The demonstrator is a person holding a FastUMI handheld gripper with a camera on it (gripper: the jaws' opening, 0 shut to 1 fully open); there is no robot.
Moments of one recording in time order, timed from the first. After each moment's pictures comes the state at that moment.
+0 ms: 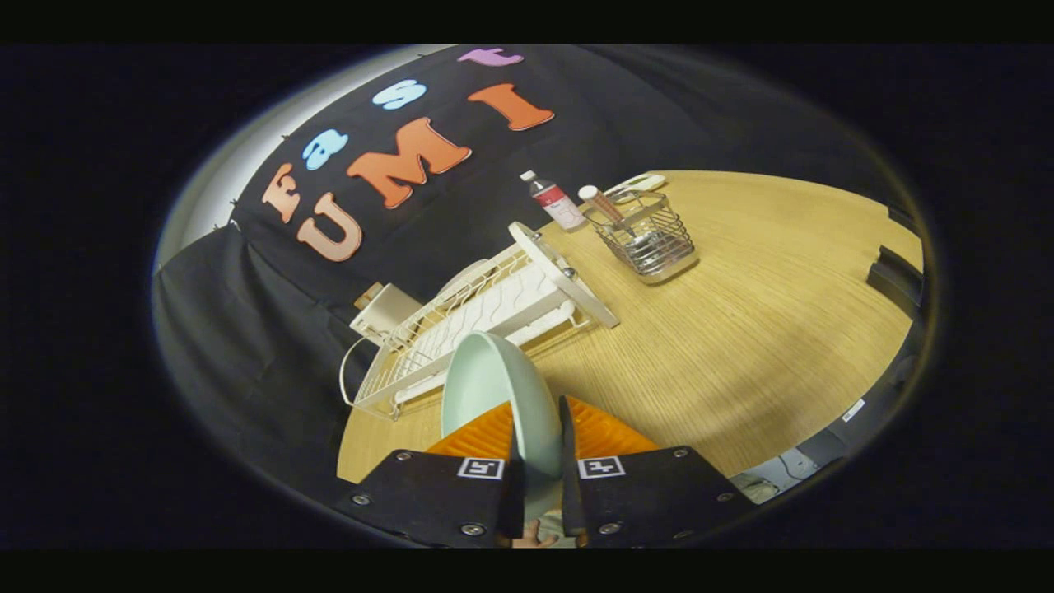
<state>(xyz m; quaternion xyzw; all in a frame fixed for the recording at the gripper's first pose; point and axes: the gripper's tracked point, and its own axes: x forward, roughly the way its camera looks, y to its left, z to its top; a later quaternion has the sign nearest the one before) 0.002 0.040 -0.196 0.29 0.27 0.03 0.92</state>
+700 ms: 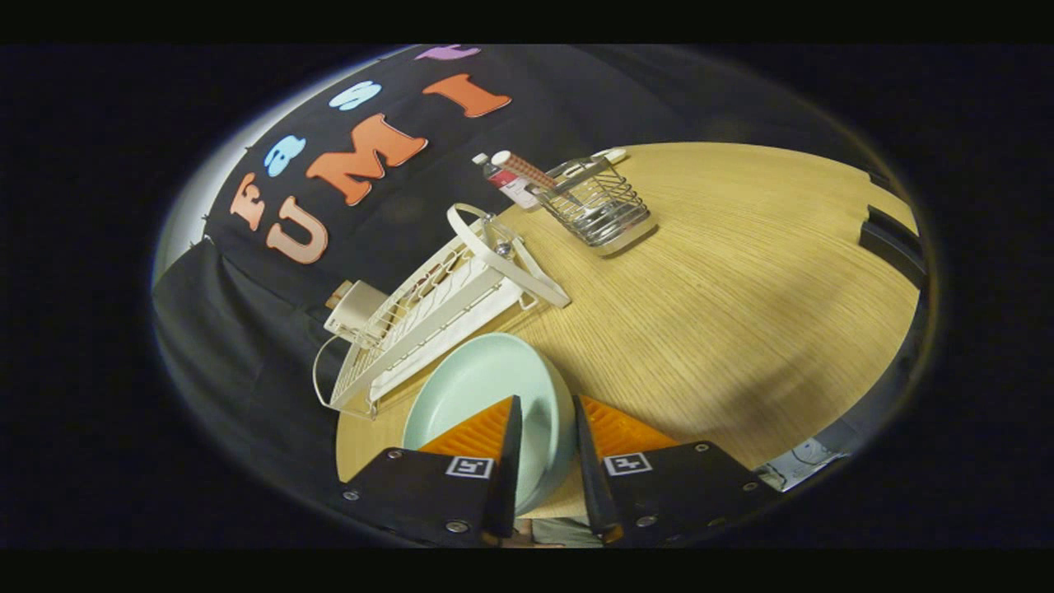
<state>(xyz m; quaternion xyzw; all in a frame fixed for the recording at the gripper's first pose) 0.004 0.016 -0.227 0.29 0.31 -0.01 0.91</state>
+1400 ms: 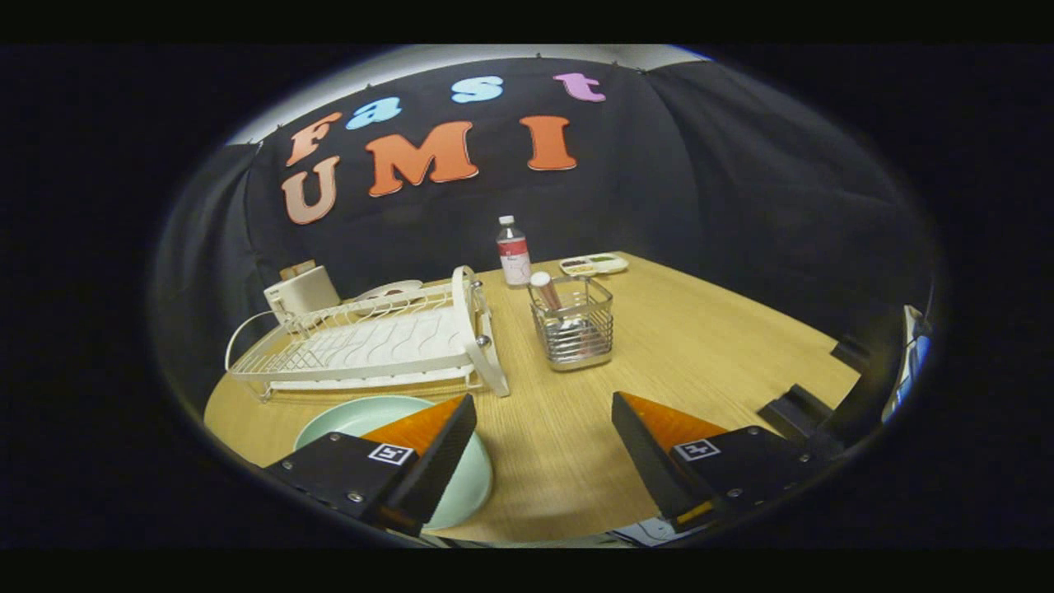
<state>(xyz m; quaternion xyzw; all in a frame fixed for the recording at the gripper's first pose) 0.038 -0.057 -0.152 0.03 0.17 -0.10 0.98</state>
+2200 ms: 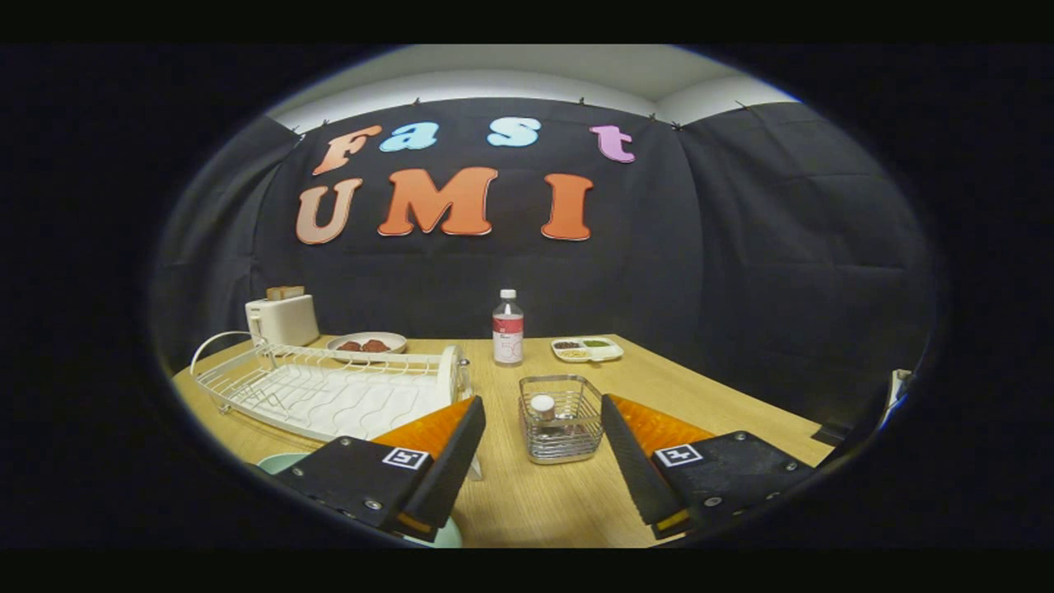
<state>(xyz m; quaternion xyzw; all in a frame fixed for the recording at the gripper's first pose) 0.110 -0.072 -0.095 -0.04 0.04 -0.11 0.99</state>
